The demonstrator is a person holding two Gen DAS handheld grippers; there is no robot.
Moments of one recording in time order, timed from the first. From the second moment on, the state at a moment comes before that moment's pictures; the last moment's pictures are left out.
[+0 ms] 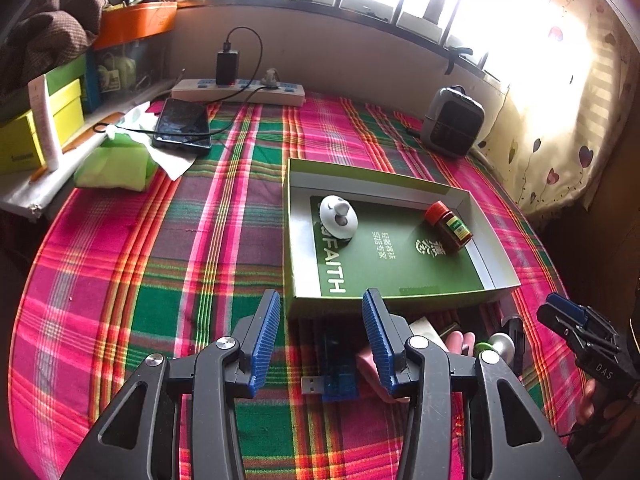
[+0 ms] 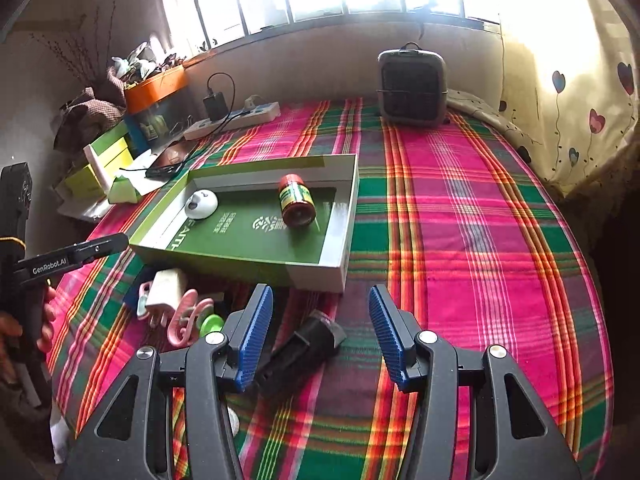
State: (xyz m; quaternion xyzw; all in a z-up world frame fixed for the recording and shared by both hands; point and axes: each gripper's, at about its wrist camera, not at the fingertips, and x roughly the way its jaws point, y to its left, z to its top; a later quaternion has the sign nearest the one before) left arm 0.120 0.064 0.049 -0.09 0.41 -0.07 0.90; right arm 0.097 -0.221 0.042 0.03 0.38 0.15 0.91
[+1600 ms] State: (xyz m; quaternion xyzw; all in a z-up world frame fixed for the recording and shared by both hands) left arm 0.086 0.066 0.015 -0.09 0.44 -0.08 0.89; right arm 0.026 -0.161 0.000 -0.09 0.39 0.21 0.89
